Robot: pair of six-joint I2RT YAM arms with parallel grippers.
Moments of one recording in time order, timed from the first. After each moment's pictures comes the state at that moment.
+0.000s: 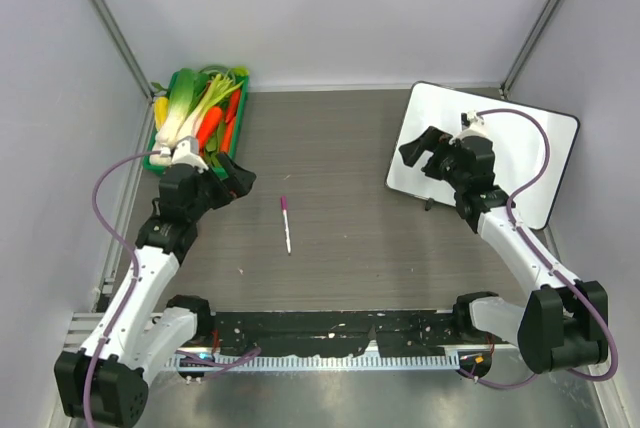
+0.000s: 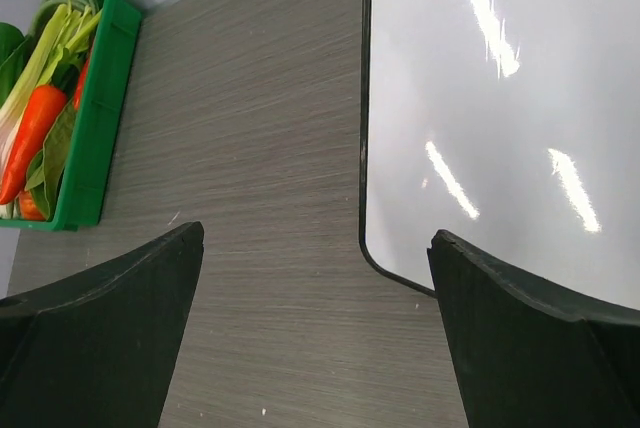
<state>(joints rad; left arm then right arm) -0.18 0.87 0.69 -0.24 0.09 -0.61 0.14 1.13 0.72 0.09 -0.13 0.54</state>
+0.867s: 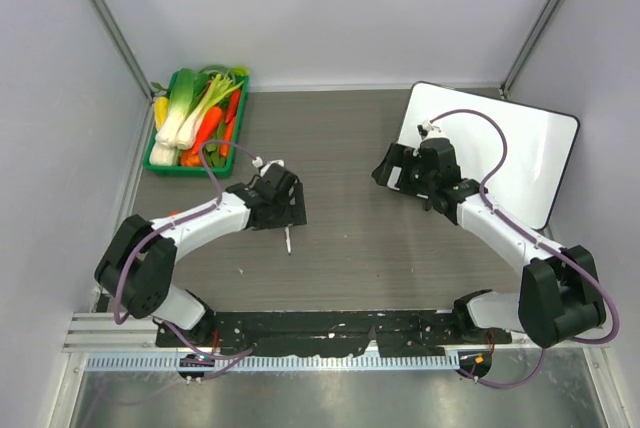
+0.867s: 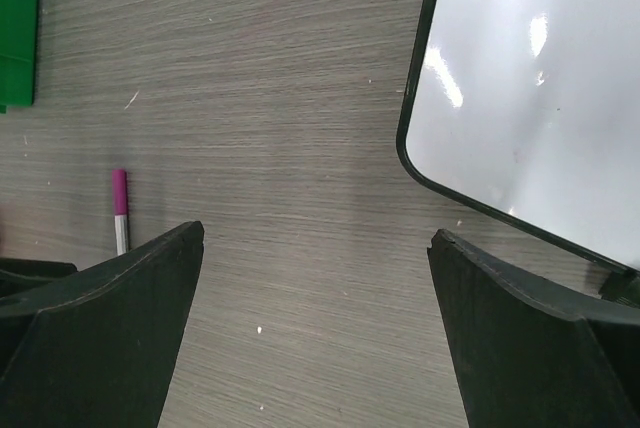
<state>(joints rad) -0.63 1.48 0.90 -0.45 -0.17 -0.68 0.33 1.28 0.80 -0.12 -0.07 0.53</state>
